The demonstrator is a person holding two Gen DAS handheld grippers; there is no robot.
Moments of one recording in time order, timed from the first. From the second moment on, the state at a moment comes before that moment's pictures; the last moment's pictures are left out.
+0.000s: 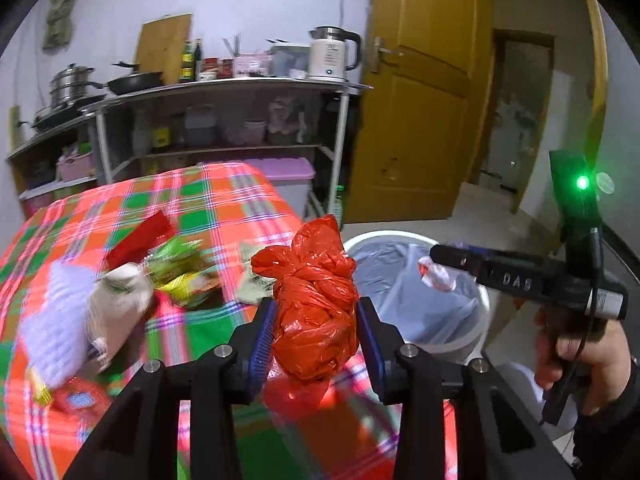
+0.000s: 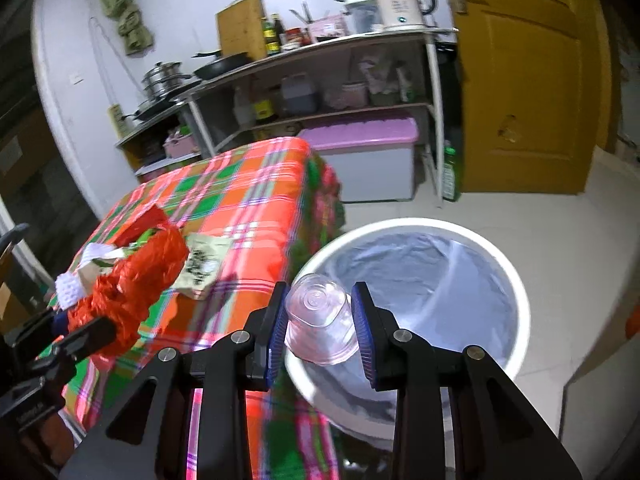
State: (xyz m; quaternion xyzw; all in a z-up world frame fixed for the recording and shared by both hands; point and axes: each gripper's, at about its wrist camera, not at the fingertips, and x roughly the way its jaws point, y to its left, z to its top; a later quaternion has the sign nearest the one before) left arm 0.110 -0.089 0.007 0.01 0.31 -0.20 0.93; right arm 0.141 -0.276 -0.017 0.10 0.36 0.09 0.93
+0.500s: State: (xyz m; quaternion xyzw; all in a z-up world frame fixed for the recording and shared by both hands) left arm 0.167 -0.167 -0.014 0.01 0.34 -0.27 0.90; right arm 0.151 -0.330 -0.053 0.12 0.39 0.04 0.91
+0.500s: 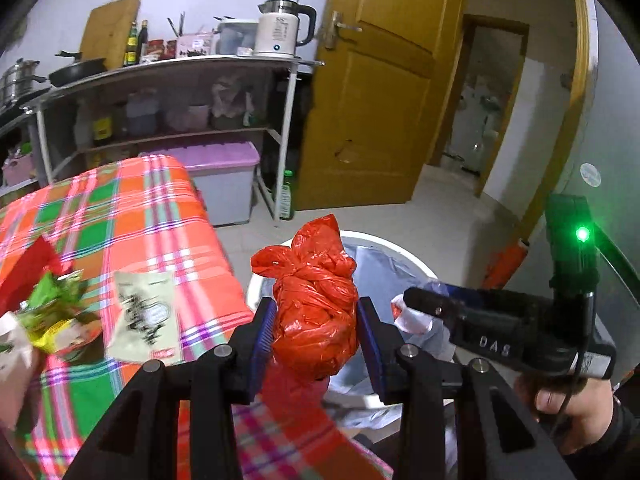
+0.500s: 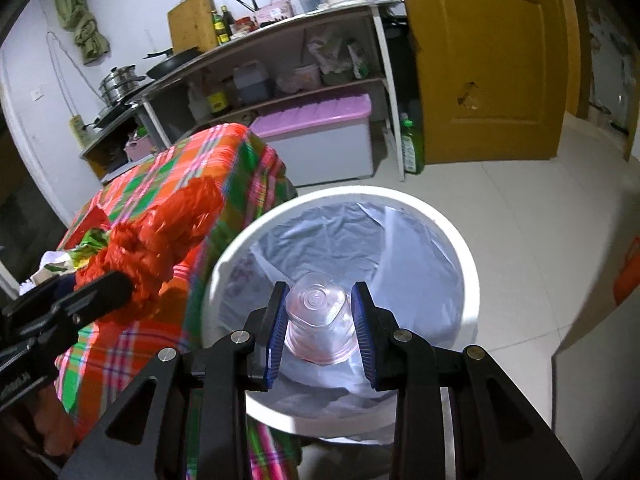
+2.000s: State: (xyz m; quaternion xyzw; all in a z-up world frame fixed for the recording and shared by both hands) left arm 0.107 -0.058 0.011 -0.04 0.30 -0.15 0.94; right arm 0.104 -0.240 -0.005 0.07 0.33 0.13 0.93
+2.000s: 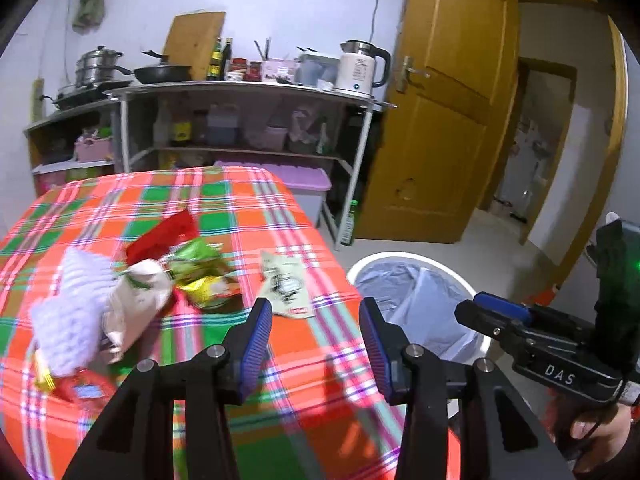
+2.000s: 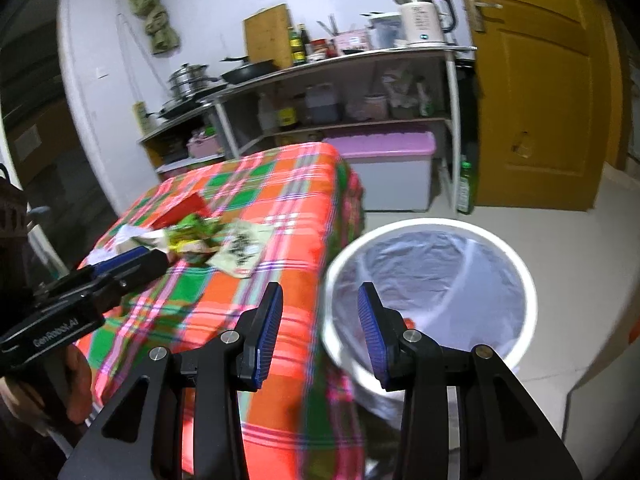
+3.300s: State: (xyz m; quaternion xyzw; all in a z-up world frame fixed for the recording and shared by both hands) left arm 0.116 0.092 -0.016 -0.10 0.33 -0.01 0.94; right arm 0.127 -0.128 -0.008 0.02 0.35 0.24 0.90
